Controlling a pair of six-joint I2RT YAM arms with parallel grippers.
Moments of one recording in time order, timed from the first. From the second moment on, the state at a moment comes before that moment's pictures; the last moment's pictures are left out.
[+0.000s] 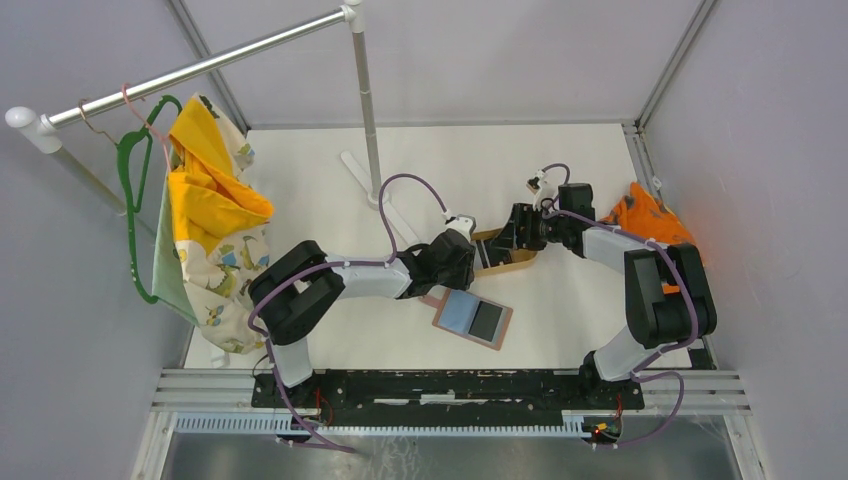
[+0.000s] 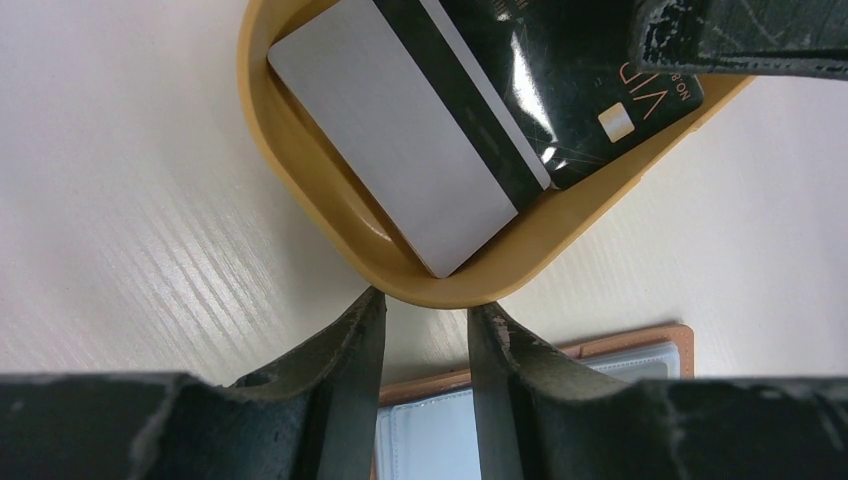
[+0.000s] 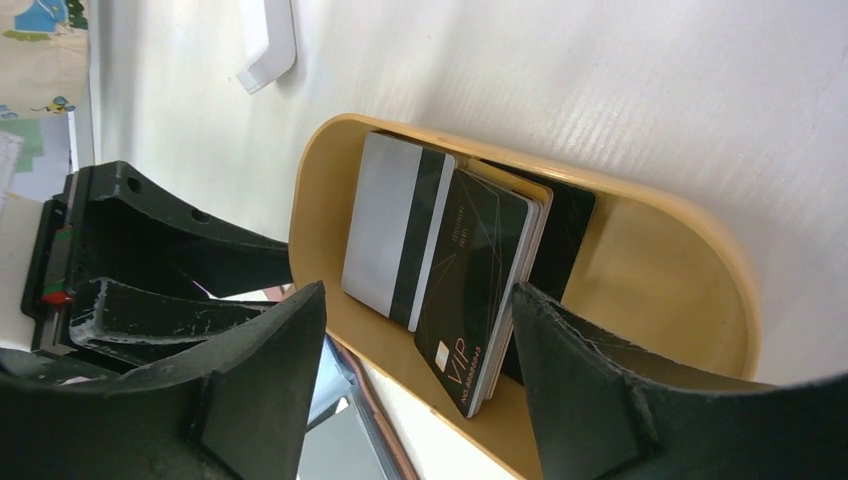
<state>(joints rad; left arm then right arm) -0.96 1.81 0.97 0.09 -0.15 -0.54 0.13 1.61 0.79 0.00 -0.73 0.24</state>
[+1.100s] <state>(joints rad) -0.96 1.81 0.97 0.08 -0.15 -0.53 0.12 1.64 0.77 0.11 -0.84 0.30</state>
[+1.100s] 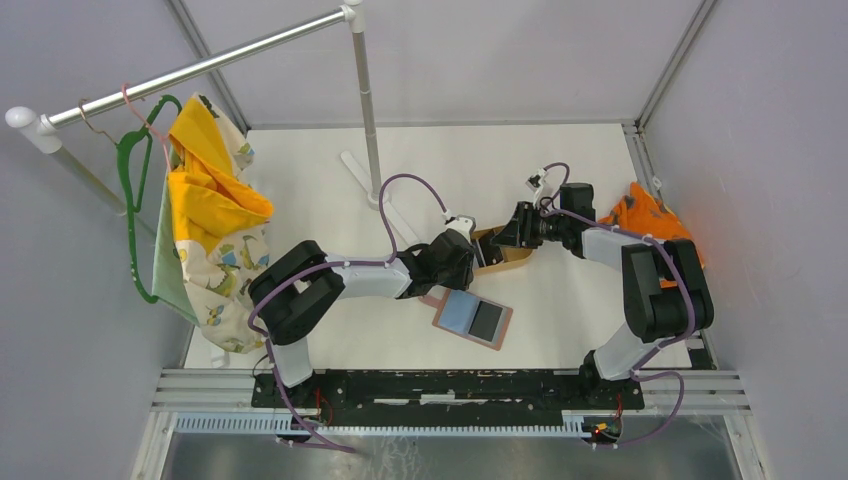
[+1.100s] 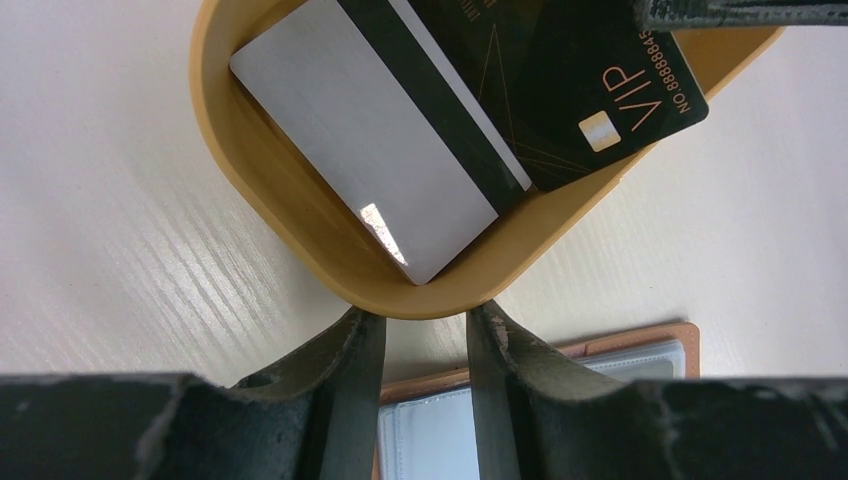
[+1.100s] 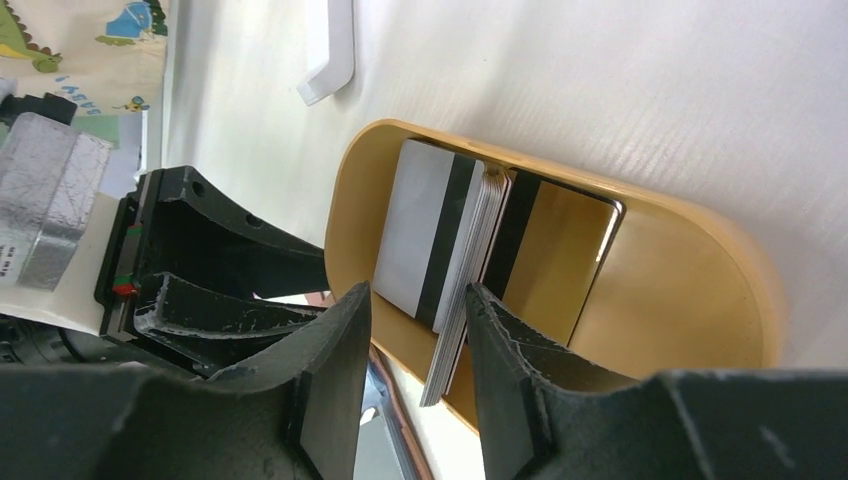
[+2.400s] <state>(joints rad) -0.96 1.81 0.98 0.08 -0.15 -0.53 0.17 1.78 0.88 -0.05 -0.81 0.21</state>
